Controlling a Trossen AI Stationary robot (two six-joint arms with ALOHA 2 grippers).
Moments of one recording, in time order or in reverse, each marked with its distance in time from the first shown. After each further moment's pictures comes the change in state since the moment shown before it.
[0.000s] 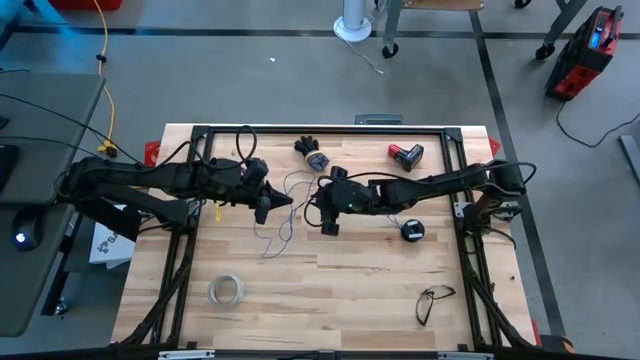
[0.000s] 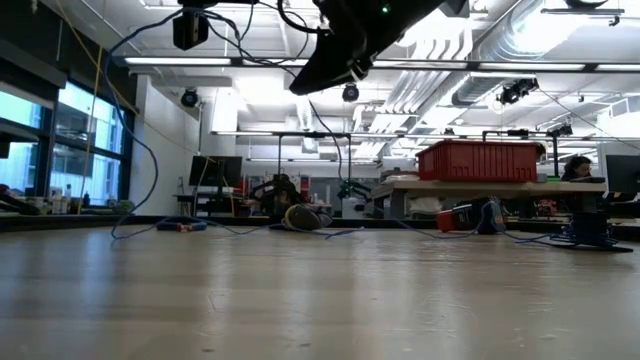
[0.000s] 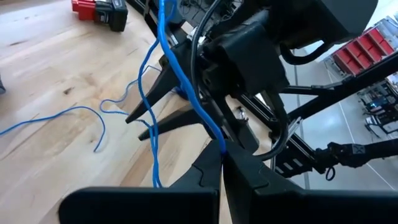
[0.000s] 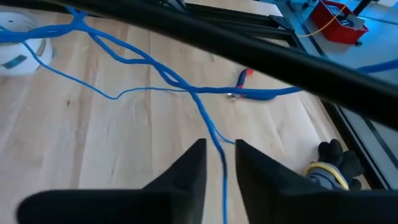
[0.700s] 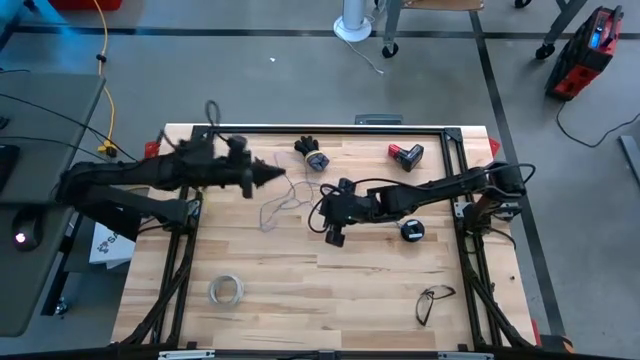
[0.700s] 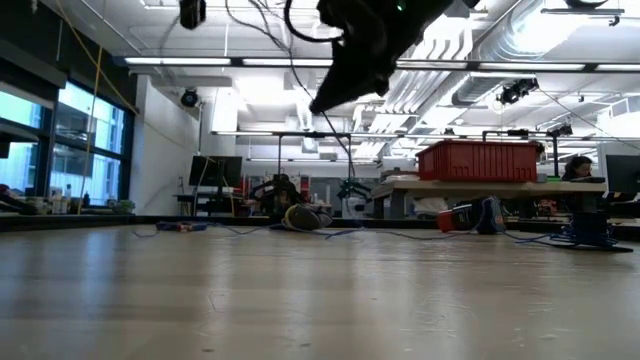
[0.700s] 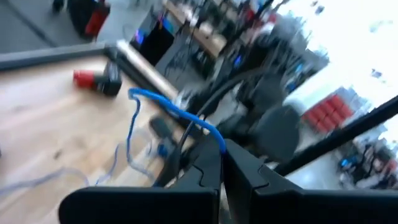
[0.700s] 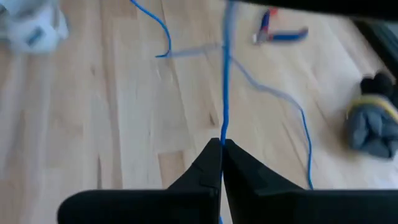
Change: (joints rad) left arm 0.112 -0.120 0.000 0.157 -0.023 -0.017; right arm 0.054 0.007 0.000 -0.186 -0.022 0.255
